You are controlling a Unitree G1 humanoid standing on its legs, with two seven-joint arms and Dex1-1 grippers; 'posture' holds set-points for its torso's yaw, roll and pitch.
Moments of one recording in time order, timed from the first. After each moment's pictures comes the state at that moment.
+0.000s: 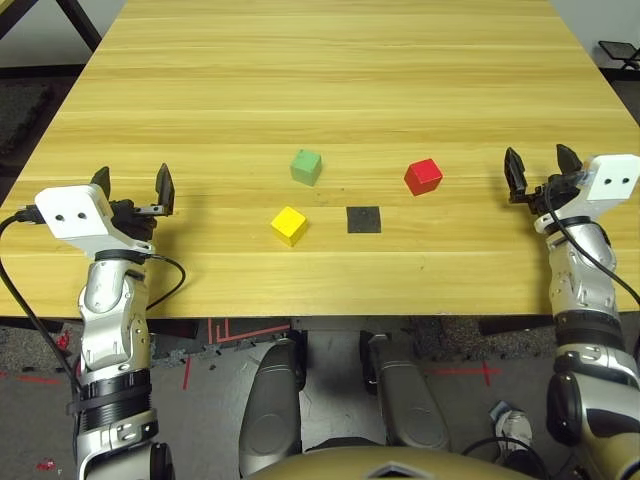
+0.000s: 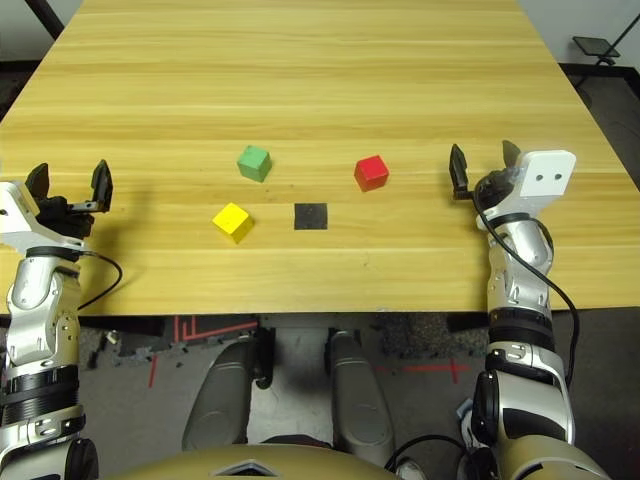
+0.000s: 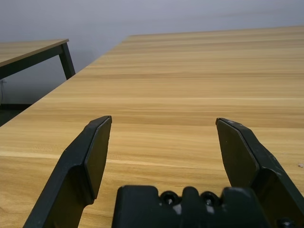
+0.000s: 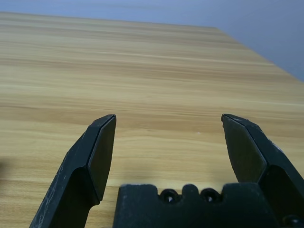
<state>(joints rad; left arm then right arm) -0.15 0.34 0.40 -0.05 -0.26 -0.05 -0.16 -0.46 -0.45 -0.36 0.53 0.29 -0.28 0.38</state>
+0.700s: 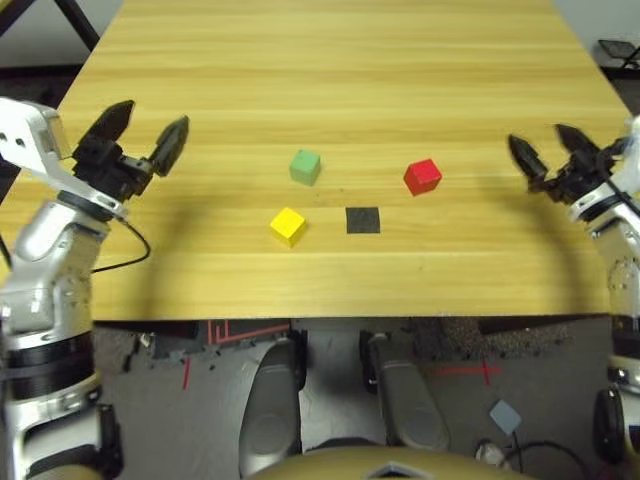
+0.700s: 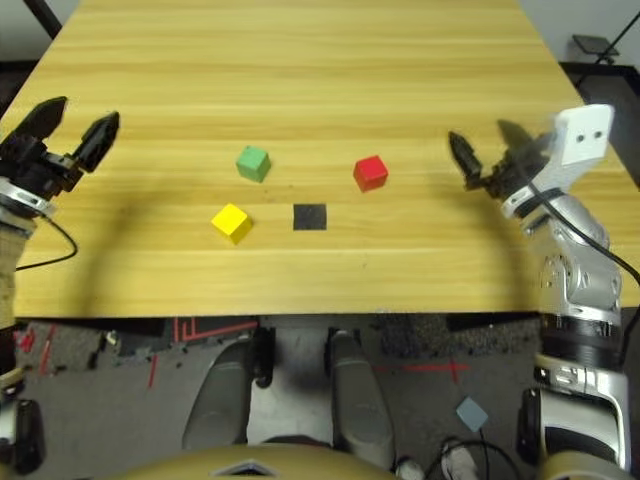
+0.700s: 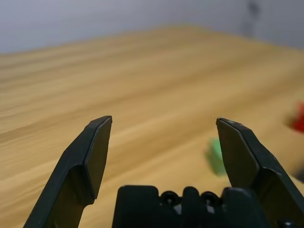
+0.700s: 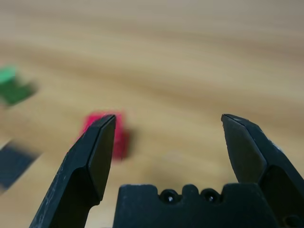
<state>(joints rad) -0.37 0.90 0.33 -0.17 -0.70 0.48 -0.79 -0.36 -0.71 -0.22 -0.20 0.61 0.67 0.50</state>
